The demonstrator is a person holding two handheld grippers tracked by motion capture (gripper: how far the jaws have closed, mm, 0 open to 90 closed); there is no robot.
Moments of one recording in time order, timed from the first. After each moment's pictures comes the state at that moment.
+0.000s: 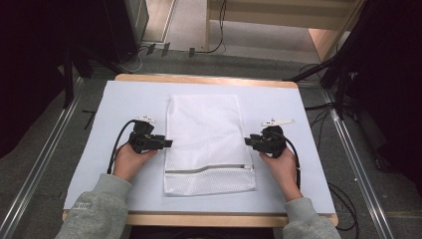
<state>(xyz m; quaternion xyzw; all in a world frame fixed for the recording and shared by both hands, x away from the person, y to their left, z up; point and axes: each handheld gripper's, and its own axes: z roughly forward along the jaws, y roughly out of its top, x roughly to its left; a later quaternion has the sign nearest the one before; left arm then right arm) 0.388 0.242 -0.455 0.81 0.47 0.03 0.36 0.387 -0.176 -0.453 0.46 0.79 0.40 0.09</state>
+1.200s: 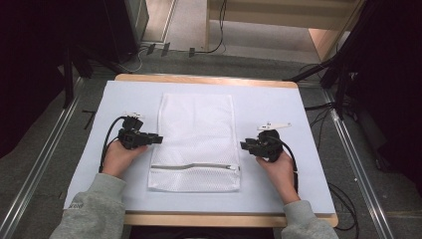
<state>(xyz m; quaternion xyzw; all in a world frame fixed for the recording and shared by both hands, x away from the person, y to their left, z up) 0.392 0.275 -0.443 0.80 0.48 0.01 0.37 0.374 -0.165 -0.453 0.44 0.80 0.40 0.08</state>
